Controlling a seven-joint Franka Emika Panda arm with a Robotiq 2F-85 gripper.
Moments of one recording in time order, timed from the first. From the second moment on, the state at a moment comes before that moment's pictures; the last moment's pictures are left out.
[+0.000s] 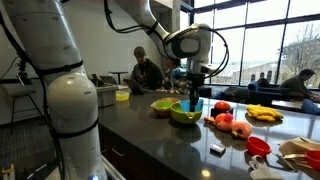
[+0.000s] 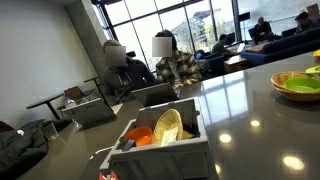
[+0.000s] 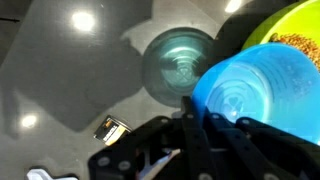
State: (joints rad) arm -0.24 -0.23 -0.22 -2.48 0.08 2.26 0.48
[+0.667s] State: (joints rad) arm -0.30 -0.23 -0.25 -2.52 0.08 2.27 0.42
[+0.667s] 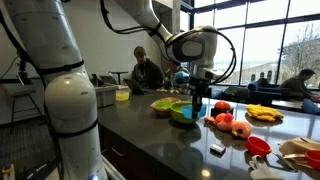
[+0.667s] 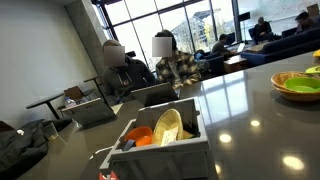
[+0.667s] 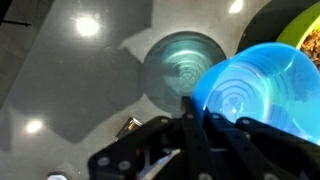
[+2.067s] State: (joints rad) arm -0.34 -0.21 -0.29 -2.50 0.08 2.28 0.37
